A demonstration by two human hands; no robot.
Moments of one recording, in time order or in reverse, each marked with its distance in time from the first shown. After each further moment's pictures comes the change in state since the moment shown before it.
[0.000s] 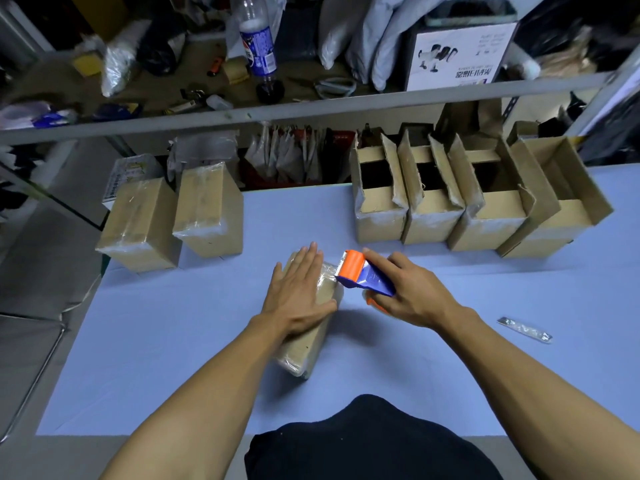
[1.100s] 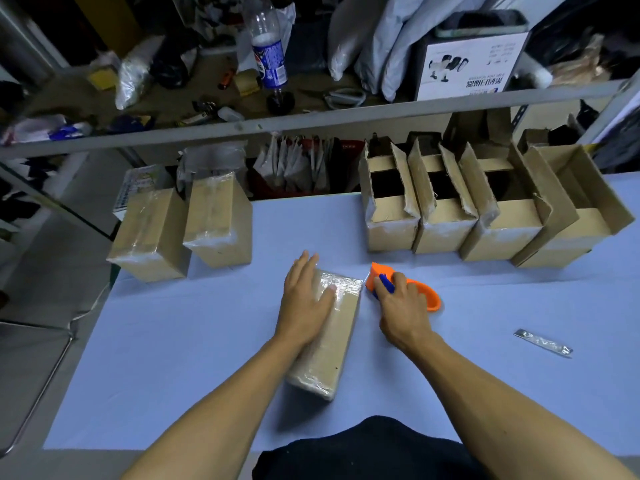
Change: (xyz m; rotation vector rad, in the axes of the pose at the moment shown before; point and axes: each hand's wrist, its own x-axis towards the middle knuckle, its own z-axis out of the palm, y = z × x) left_hand -0.007 0.011 0.000 -0.691 0.316 -0.177; right_hand 0.017 -0.030 0.053 -0.308 -0.185 0.346
